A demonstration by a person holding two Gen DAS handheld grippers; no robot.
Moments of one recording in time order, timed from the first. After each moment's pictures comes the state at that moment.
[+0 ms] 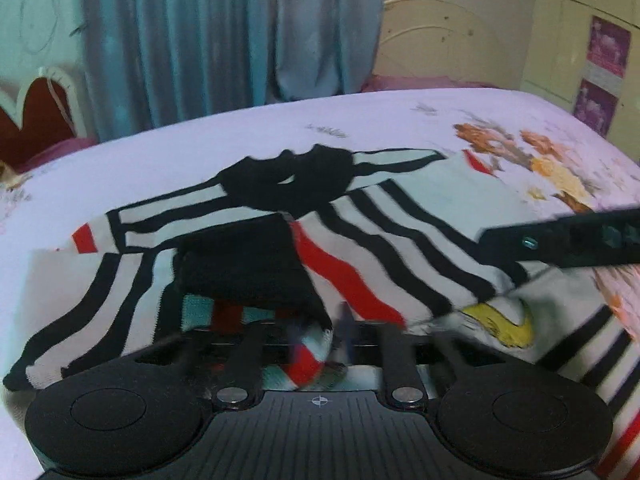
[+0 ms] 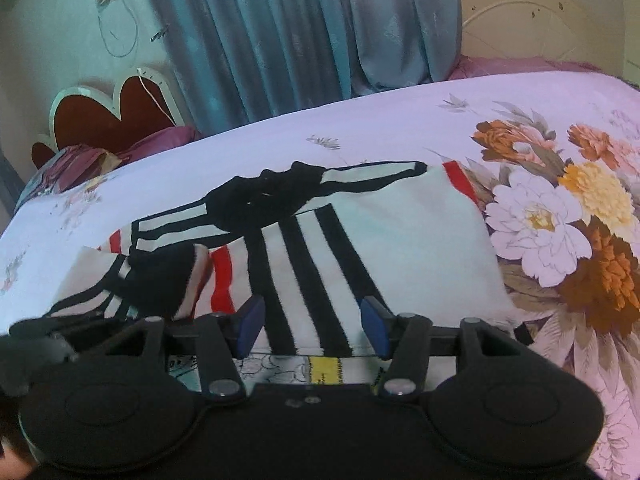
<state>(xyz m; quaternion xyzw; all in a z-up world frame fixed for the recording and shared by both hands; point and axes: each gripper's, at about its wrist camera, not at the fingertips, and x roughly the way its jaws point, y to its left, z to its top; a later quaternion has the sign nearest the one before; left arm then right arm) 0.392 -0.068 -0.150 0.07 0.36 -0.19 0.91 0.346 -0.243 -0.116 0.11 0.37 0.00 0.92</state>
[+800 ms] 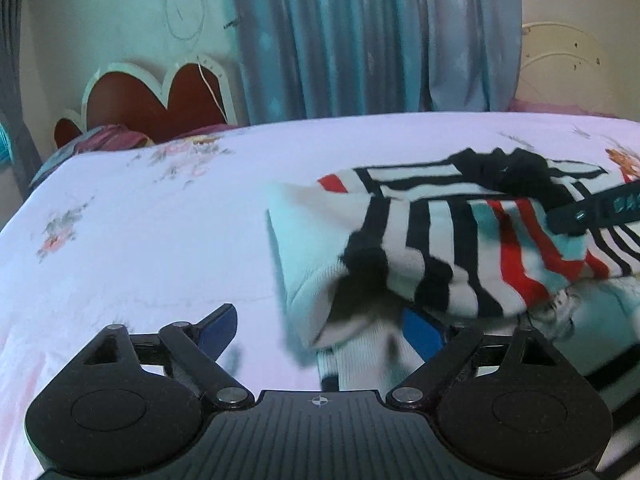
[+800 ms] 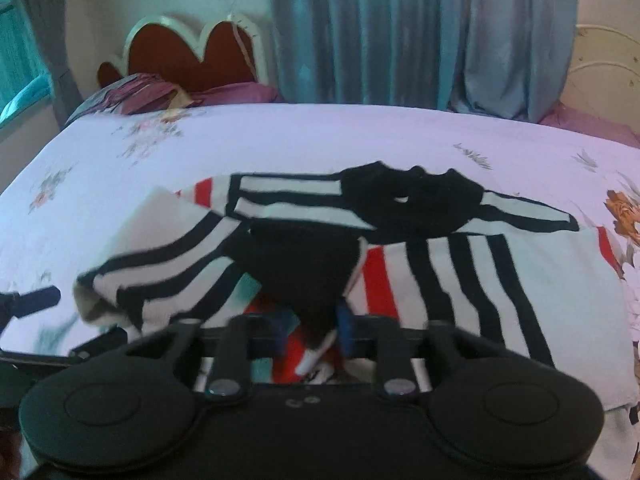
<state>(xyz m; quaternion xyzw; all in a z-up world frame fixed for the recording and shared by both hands) 0.365 0.078 -0.152 0.07 0.33 0.02 0.94 0.392 -0.127 -0.127 0.00 0.37 0.10 0.92</state>
